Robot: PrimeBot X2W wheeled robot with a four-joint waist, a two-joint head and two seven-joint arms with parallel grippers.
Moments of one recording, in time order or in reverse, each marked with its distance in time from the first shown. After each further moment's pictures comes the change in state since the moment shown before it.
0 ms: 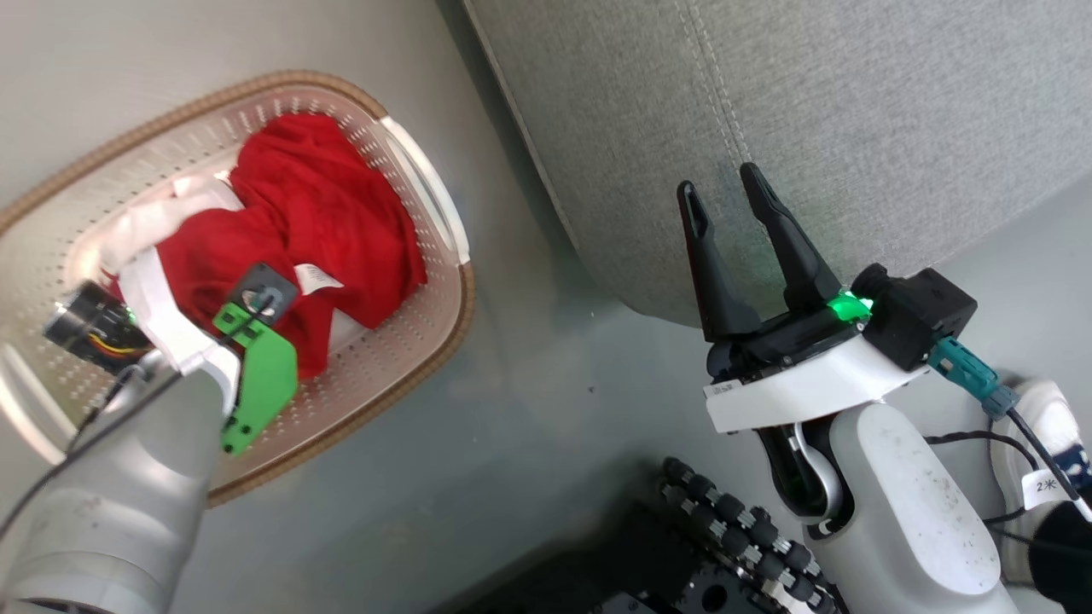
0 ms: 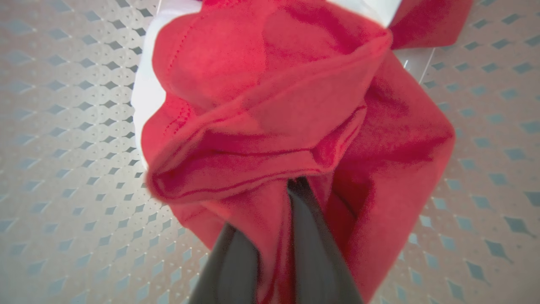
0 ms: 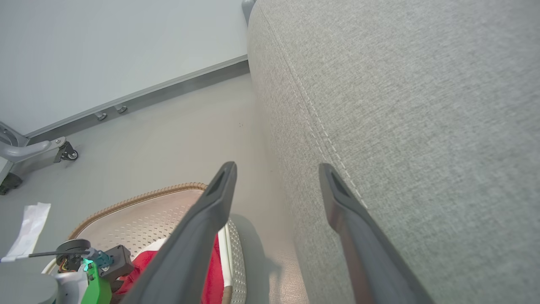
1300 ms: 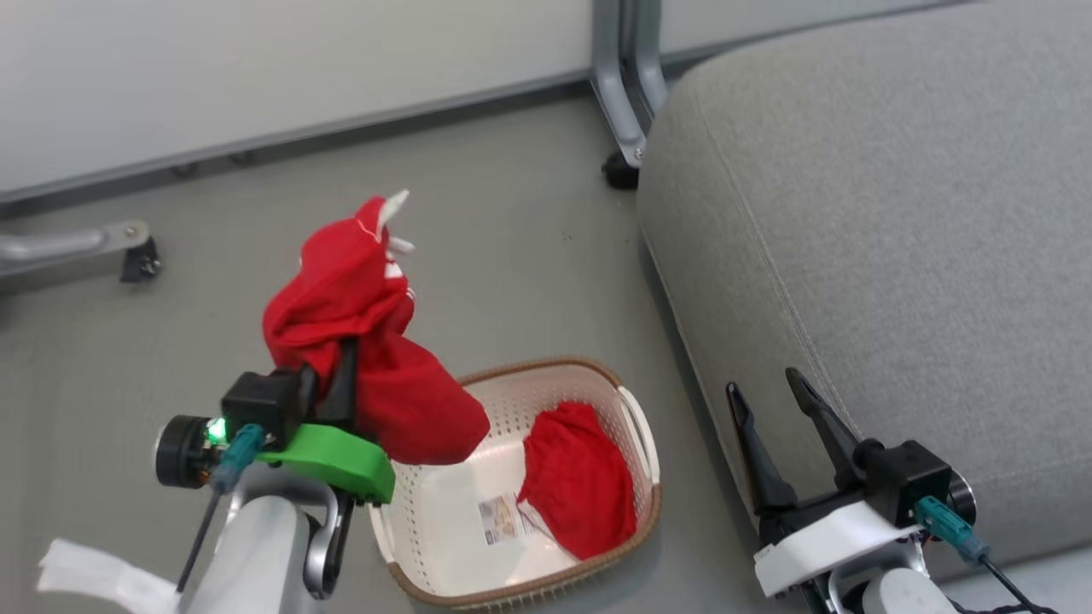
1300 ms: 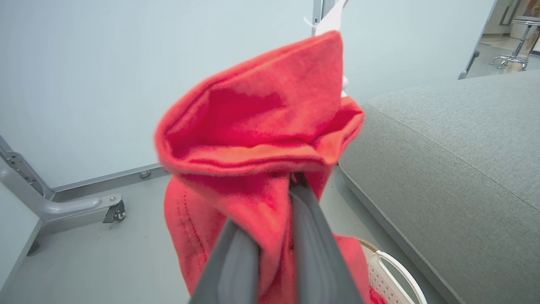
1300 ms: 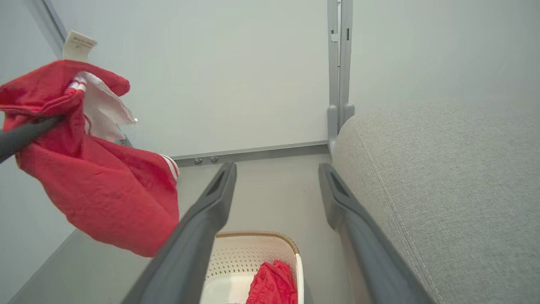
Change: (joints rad) left arm 0.589 -0.142 0.375 -0.825 -0.345 0.059 -0.367; right arm 0.319 -0.024 -0.092 0.085 -0.197 0.000 0.000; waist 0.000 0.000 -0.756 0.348
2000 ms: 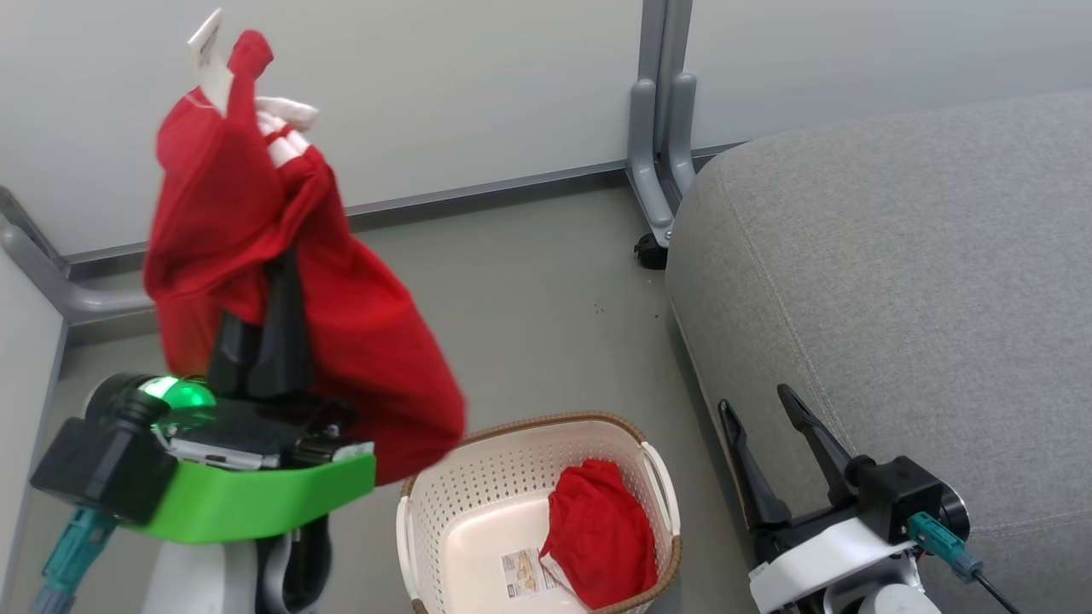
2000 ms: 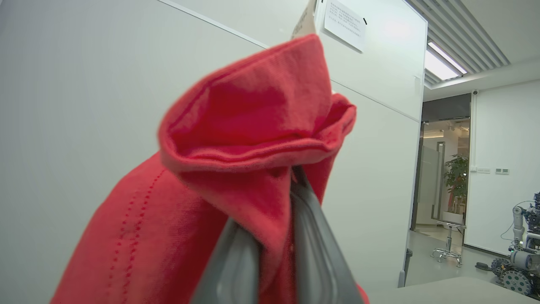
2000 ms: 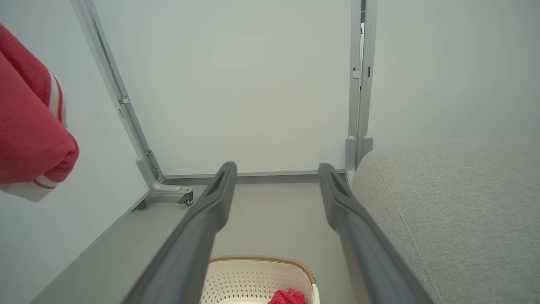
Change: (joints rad) left arm 0.161 -0.055 0.099 -0.692 -0.187 -0.078 -0.001; right arm 0.033 -0.003 0.019 -0.014 -0.004 0.000 0.000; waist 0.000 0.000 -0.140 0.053
